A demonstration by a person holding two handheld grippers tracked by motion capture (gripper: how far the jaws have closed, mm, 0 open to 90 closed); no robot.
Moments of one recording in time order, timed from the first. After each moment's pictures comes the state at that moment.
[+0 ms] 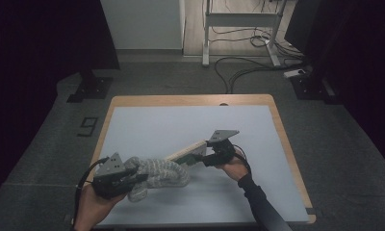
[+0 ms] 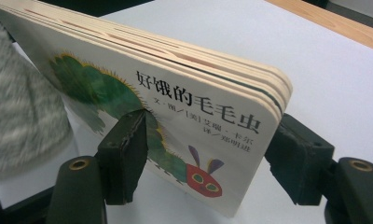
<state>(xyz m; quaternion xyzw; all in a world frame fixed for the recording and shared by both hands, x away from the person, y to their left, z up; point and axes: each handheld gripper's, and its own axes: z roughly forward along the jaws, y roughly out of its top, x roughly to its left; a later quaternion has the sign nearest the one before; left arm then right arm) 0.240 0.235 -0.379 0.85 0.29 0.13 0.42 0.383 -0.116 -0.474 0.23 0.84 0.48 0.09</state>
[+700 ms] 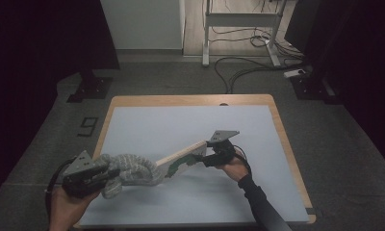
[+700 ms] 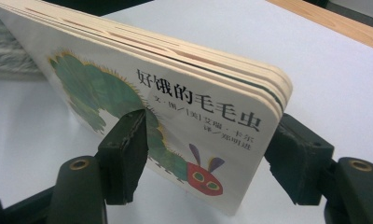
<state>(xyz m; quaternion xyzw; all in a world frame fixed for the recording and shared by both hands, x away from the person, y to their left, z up) 0.238 0.299 -0.378 0.82 0.37 0.18 0.39 0.382 -0.116 -0.474 0.24 0.84 0.48 0.09</state>
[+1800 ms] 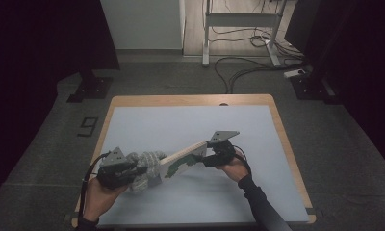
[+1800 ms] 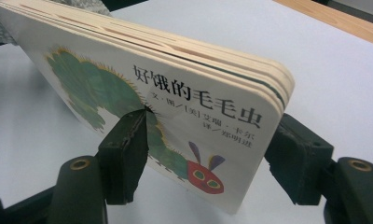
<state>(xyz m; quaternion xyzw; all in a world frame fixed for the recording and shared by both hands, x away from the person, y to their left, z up) 0.277 0.237 -0.417 0.84 0.33 0.12 0.42 0.382 -0.116 -0.477 0.24 0.84 0.48 0.08</state>
